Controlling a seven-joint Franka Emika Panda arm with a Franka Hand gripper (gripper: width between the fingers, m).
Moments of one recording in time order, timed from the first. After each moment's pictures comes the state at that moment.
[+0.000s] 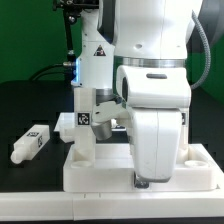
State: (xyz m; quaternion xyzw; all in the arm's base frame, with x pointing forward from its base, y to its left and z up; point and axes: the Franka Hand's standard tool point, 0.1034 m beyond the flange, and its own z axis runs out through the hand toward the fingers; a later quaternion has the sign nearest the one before) arm 0.662 0.026 0.041 0.72 0.69 0.02 0.05
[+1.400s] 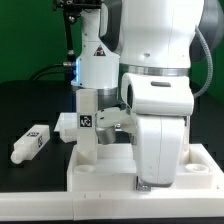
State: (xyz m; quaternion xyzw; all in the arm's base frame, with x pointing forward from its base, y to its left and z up) arm 0.657 0.031 0.030 0.72 0.69 0.02 0.07
